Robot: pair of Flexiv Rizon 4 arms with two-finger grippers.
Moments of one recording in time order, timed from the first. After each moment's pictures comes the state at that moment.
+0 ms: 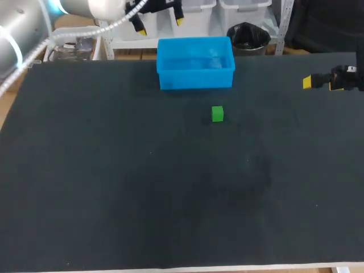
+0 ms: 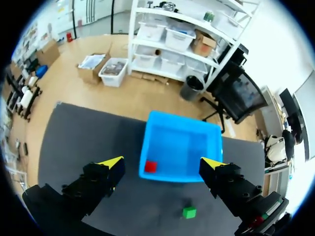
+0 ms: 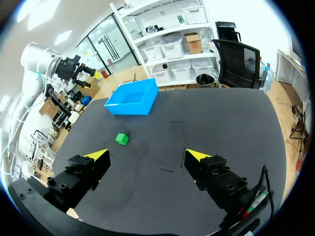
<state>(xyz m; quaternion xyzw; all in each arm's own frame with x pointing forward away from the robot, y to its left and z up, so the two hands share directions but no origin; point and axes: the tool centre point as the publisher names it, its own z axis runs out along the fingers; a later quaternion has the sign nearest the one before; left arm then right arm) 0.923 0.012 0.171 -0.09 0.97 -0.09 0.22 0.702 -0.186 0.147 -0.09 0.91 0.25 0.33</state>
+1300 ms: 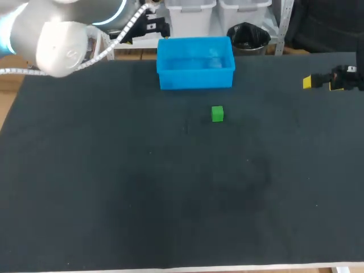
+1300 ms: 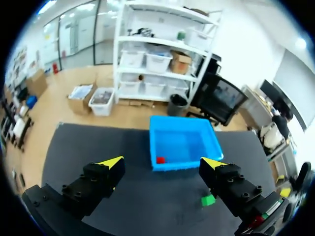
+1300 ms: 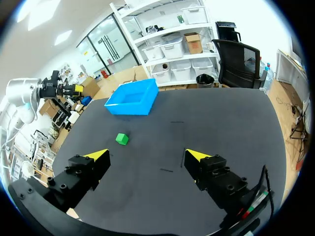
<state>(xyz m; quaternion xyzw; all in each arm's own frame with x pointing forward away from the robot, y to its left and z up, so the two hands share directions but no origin) 0.860 0.043 0.179 0.03 0.93 -0.11 0.35 0.702 -0.186 0.147 -0.09 0.91 0.25 0.33</state>
